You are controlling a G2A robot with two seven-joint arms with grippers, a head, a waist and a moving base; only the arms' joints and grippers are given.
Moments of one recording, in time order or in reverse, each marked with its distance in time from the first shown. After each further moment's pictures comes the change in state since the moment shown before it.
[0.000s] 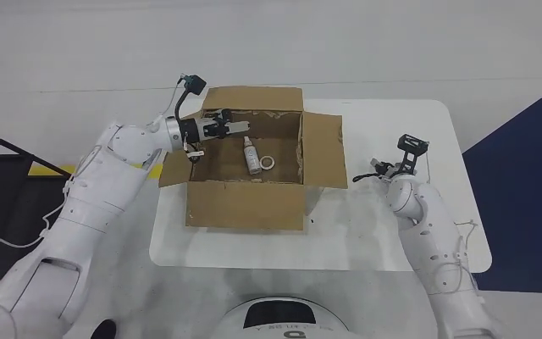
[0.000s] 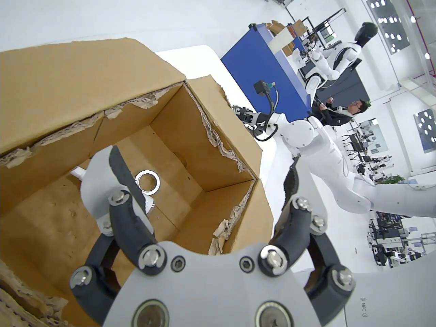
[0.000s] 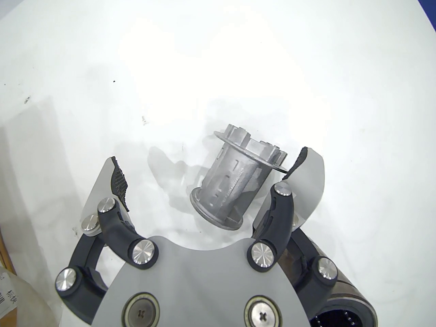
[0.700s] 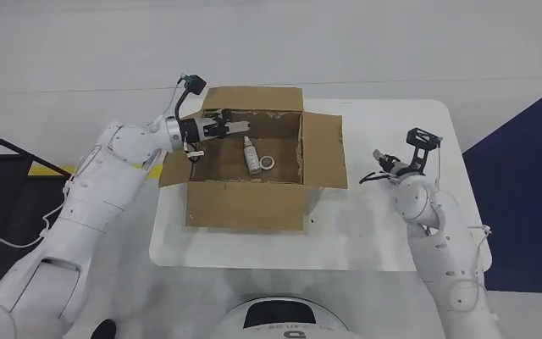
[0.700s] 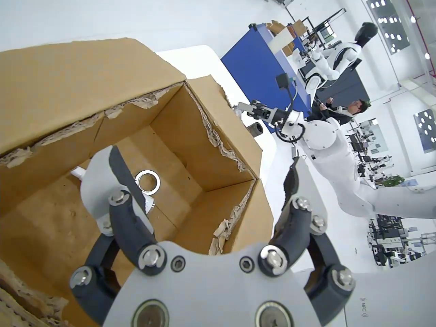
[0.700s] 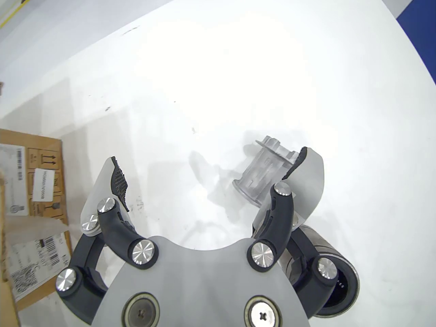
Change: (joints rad) left arm 0.000 0.000 0.000 0.000 0.000 0.000 0.000; right arm -0.099 0.022 0.078 -0.194 0.047 -0.048 -0.029
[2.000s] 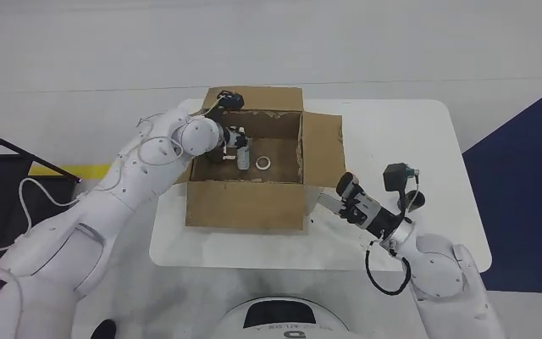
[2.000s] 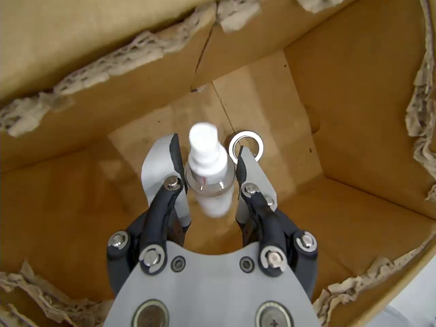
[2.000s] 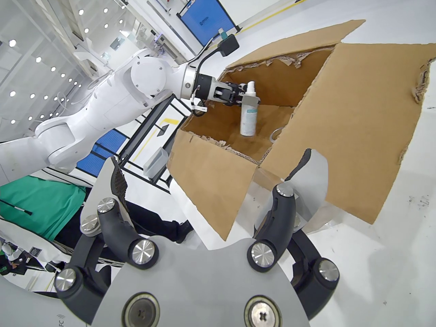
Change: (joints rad) left arm -0.263 -0.129 0.441 0.147 0.437 0.527 -0.014; right arm -0.445 0.003 0.078 -0.496 0.587 -0.840 -0.096
